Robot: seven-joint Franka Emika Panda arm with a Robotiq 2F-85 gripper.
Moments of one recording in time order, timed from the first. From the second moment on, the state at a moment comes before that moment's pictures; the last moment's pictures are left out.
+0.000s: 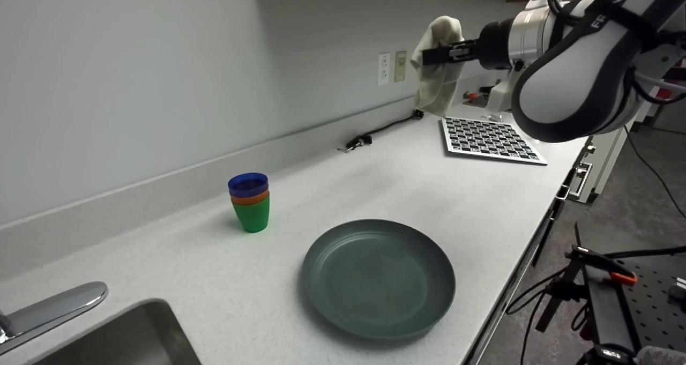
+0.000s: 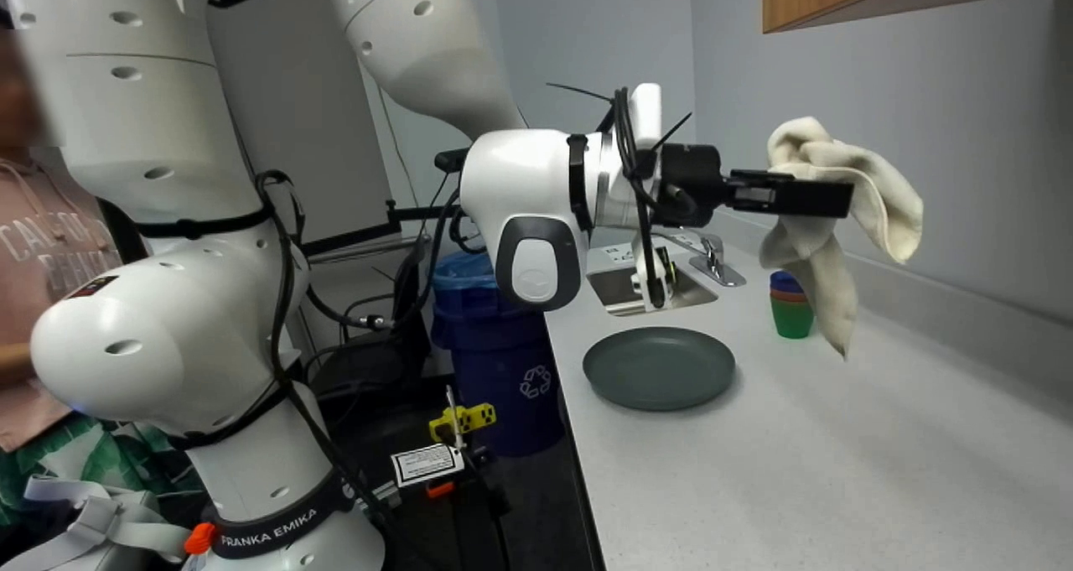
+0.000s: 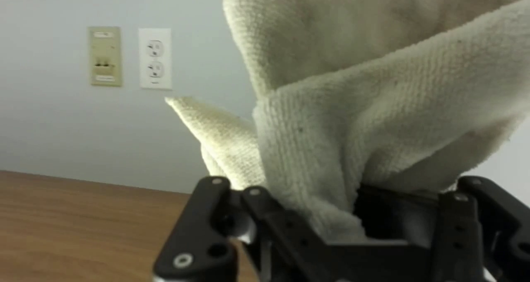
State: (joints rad) arm -0.22 0.08 0.18 -2.72 0.45 4.22 -0.22
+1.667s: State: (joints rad) arm 0.12 0.10 -0.37 -2.55 -0.04 2.81 0.20
